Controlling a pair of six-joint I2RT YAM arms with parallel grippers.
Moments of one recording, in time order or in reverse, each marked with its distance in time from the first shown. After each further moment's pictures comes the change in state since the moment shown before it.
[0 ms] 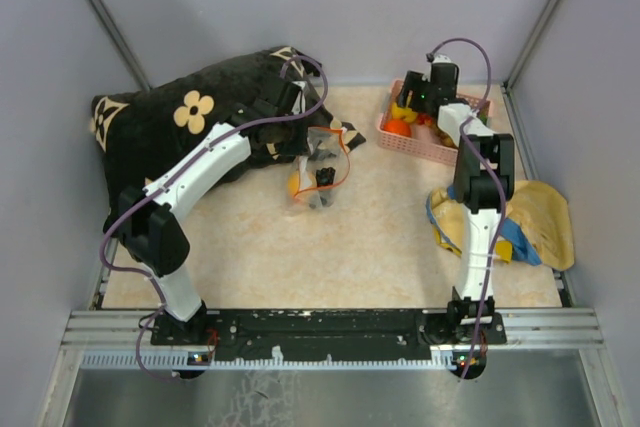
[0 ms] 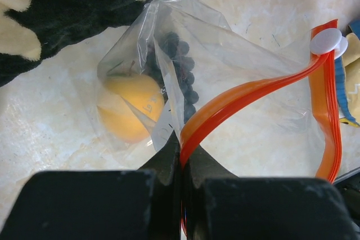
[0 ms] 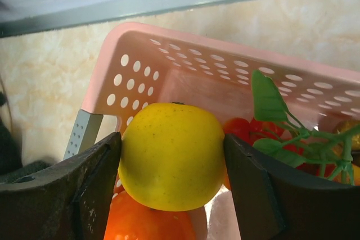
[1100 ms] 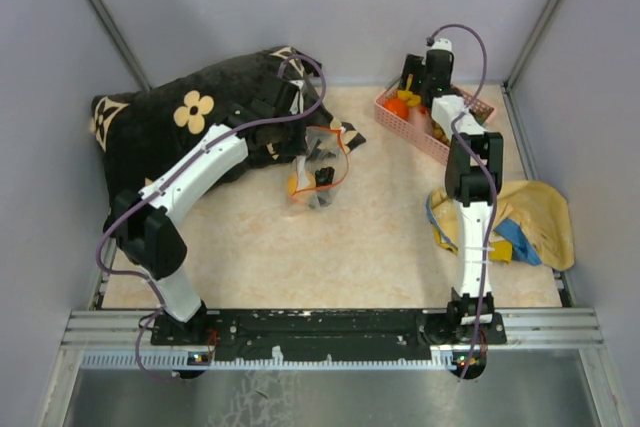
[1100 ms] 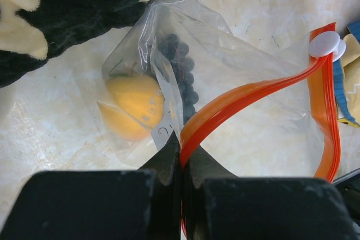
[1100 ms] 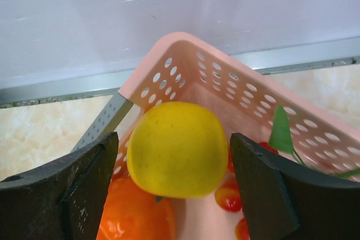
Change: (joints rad) left arm 0.000 -0.027 -0.012 0.001 -0.009 0.006; right arm 0.014 0.106 0.211 0.027 0.192 -0.060
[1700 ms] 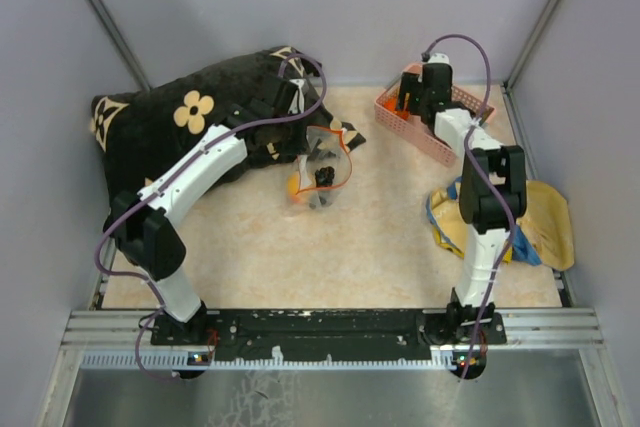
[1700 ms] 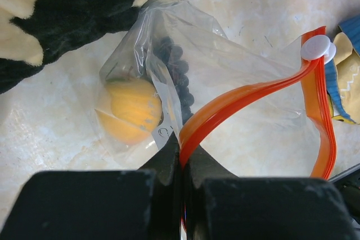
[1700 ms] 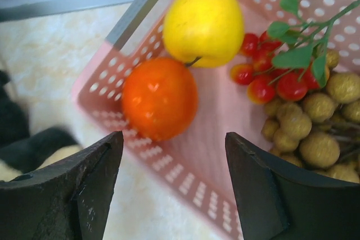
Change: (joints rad) left arm 0.000 -0.005 -0.003 0.020 0.027 0.021; right arm 0.075 -0.426 -0.481 -0.064 0.025 0.018
